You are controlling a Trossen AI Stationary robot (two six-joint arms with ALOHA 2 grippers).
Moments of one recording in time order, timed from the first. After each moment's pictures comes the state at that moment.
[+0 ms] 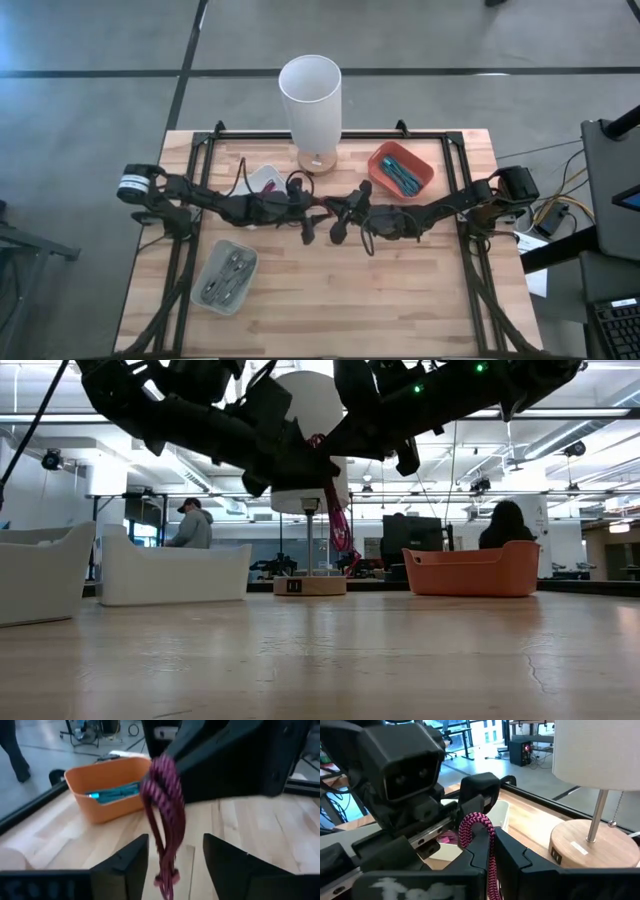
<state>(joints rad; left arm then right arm) -0.03 1.56 0.71 0.62 -0.24 -0.12 0.16 1.66 0.83 0.64 0.68 0.31</state>
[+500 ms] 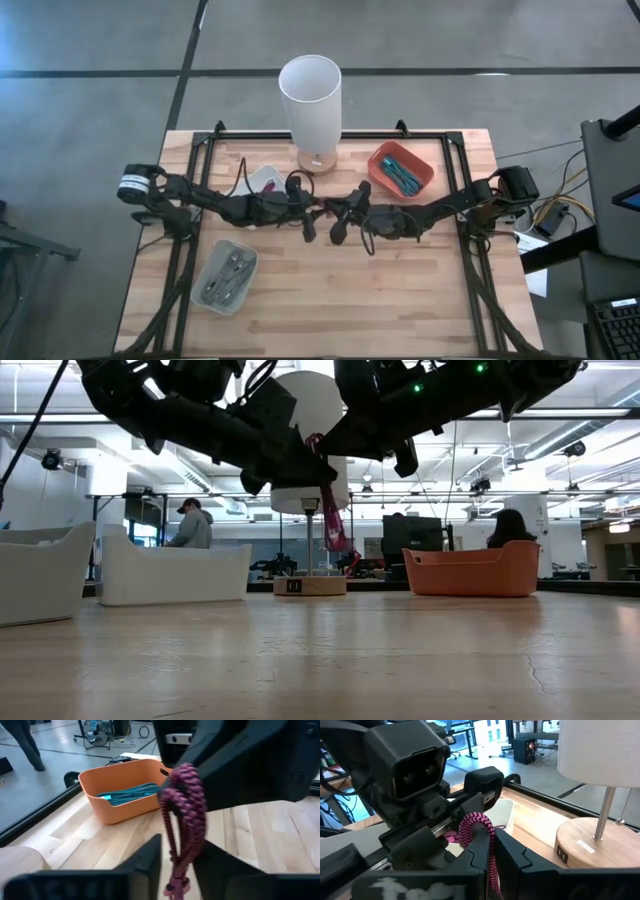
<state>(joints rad) -0.03 1.56 0.72 0.62 -0.31 -0.11 0.16 1.66 0.83 0.64 0.65 0.34</state>
